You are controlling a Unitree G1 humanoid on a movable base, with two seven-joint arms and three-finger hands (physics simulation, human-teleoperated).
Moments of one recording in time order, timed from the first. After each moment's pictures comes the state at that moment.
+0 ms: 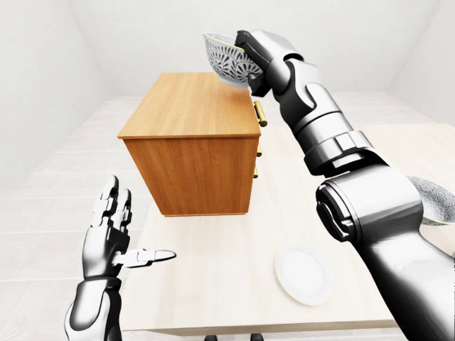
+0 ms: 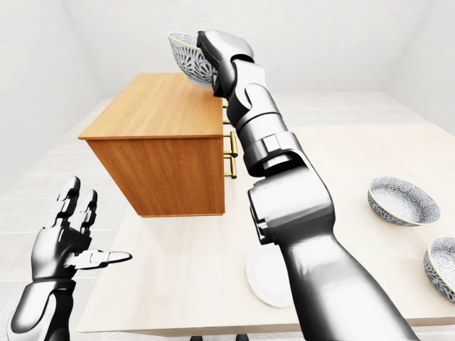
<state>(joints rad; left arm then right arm) 0.23 0.01 0.34 -0.47 -0.14 0.08 -0.28 -1.60 -0.16 0.05 1.19 -0.96 0.09 0.14</state>
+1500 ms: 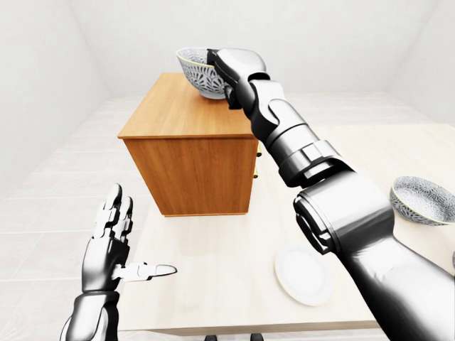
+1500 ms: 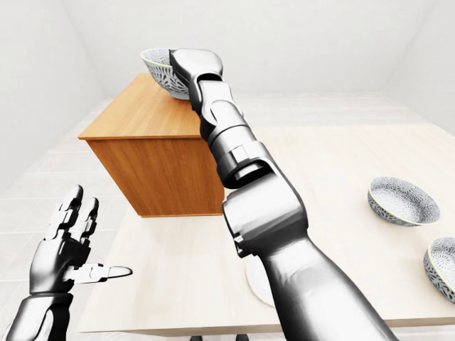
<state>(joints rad) 0.30 -0.04 0.37 -0.47 -0.09 -0.02 -0.38 -1.62 -0.02 0.08 1.27 -1.07 0.09 0.03</state>
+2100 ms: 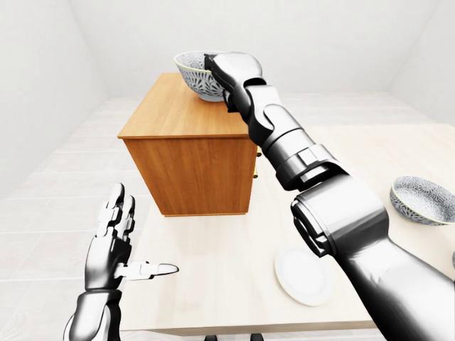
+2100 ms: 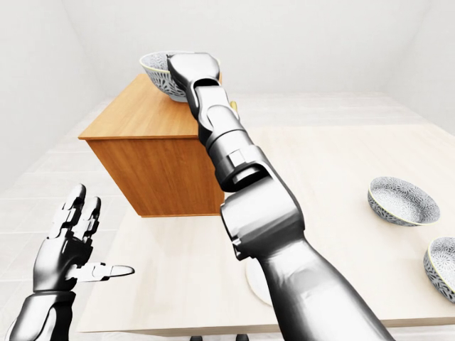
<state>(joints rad) 0.30 -0.04 0.36 -0.46 -0.08 -0.02 -0.38 -1.60 0.00 0.10 1.26 -1.12 0.09 0.01</state>
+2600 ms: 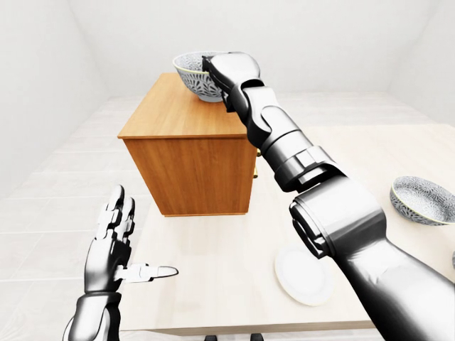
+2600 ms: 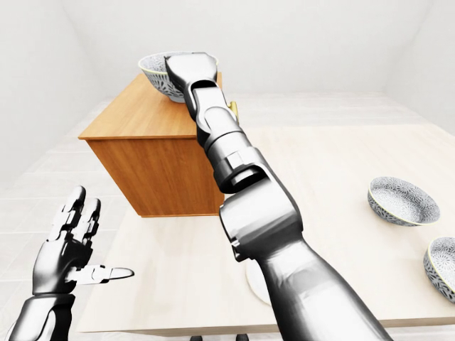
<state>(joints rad) 0.31 -0.04 0.36 -0.45 -0.09 -0.04 -0.39 -1.59 0.01 0.11 1.25 -1.15 0.09 0.00</state>
